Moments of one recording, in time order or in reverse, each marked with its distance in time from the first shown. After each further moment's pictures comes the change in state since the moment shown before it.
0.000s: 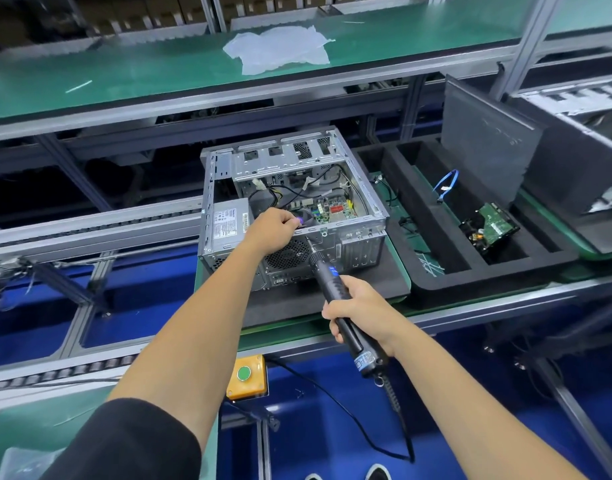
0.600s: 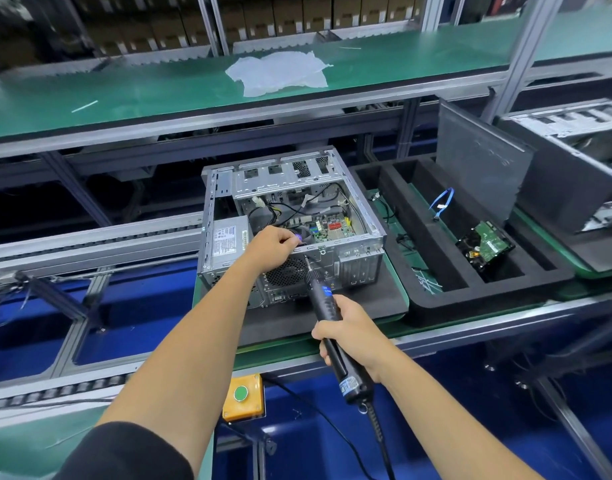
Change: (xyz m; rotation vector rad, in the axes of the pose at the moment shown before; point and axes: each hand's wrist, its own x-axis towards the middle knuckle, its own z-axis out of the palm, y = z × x) left_hand -0.003 0.000 -0.006 -0.055 -0.081 0.084; right_hand 0.004 0.005 0.014 -0.017 0.073 0.018
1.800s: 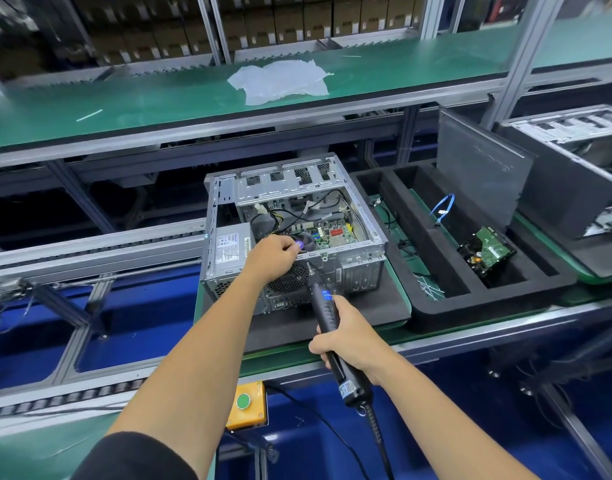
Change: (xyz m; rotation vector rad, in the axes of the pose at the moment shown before) left_hand 0.004 -0.005 0.007 0.158 0.106 -0.036; right_hand 0.008 -0.002 0.003 -0.149 0.021 -0.022
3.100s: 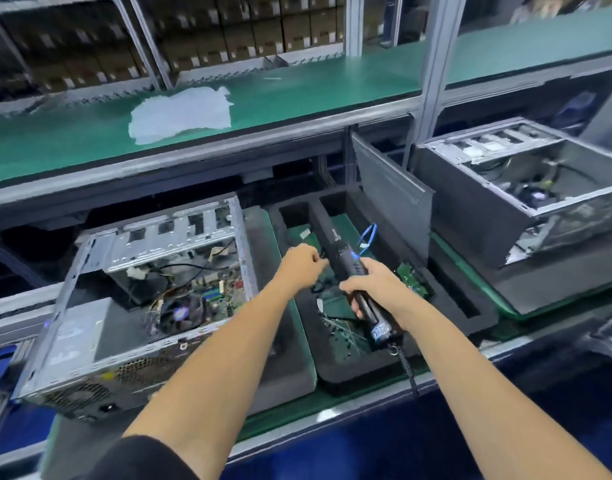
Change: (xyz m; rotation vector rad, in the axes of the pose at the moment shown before) left_hand 0.152 0.216 0.151 0.076 -0.113 0.088; right_hand 0.063 -0.048 -0.306 0.091 0.171 -0.094
